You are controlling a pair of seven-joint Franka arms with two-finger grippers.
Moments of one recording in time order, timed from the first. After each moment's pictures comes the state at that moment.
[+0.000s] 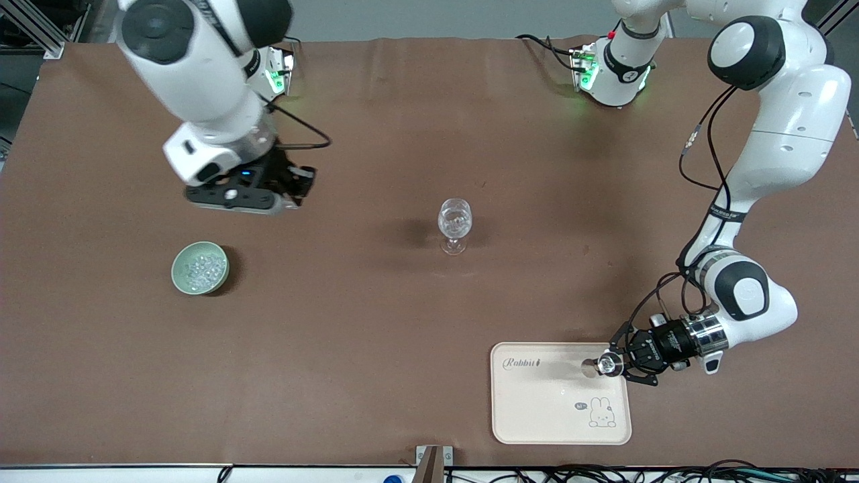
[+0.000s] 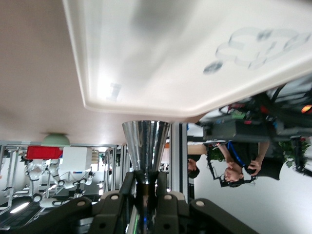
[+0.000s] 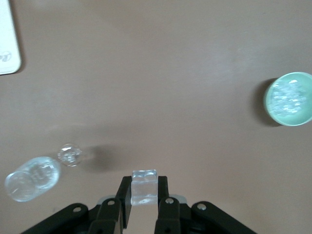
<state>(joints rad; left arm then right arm) 0.32 1.04 -0.44 -1.29 -1.12 2.20 -0.99 0.64 0.22 -0.11 -1.47 0.04 1.72 0.66</state>
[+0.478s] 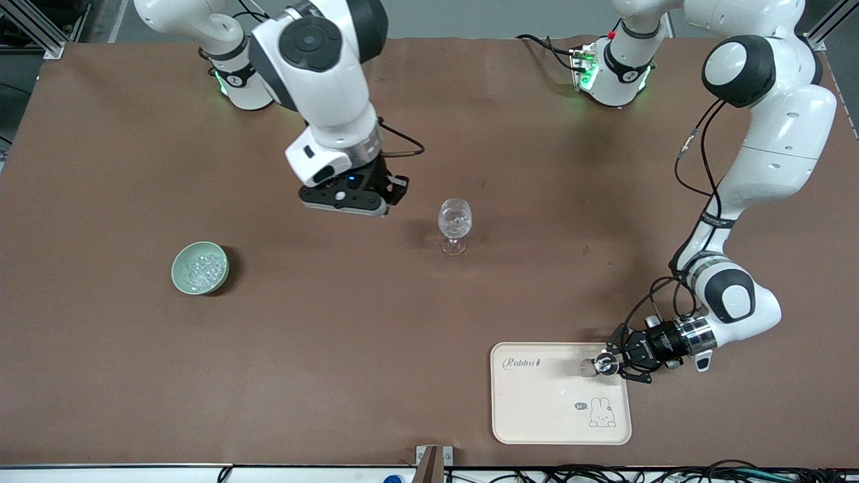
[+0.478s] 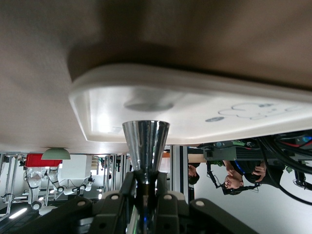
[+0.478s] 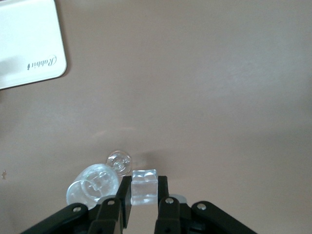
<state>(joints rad) 0.32 1.12 -0.43 -1.26 -1.12 2.20 -0.93 0.79 0.36 -0.11 -1.42 0.05 1.90 0.86</state>
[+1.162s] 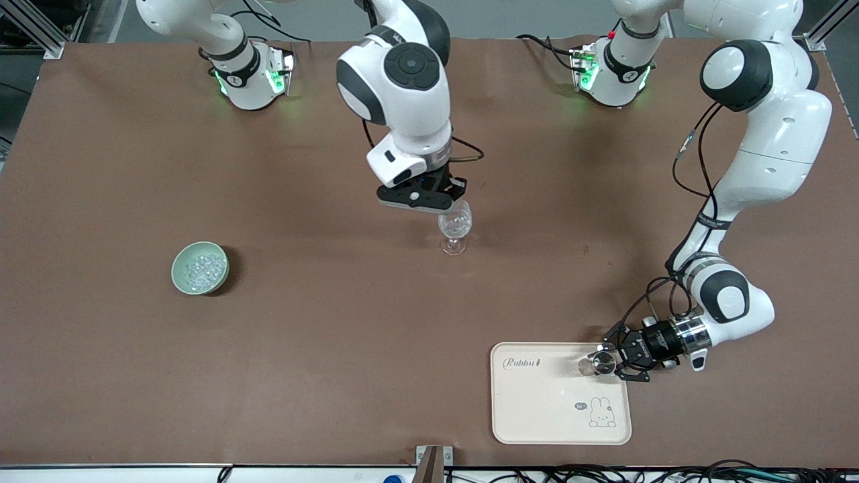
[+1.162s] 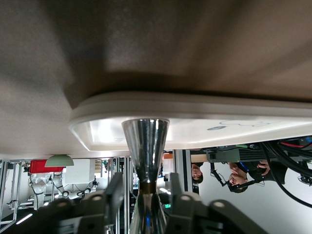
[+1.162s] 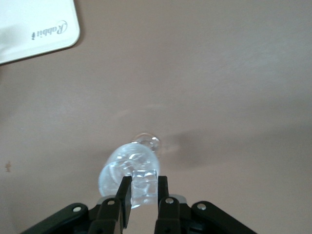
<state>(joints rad) 0.32 1.13 -0.43 -1.26 -1.13 2.20 -0.87 0.91 0.54 -0.11 -1.32 0.05 1.97 1.03</state>
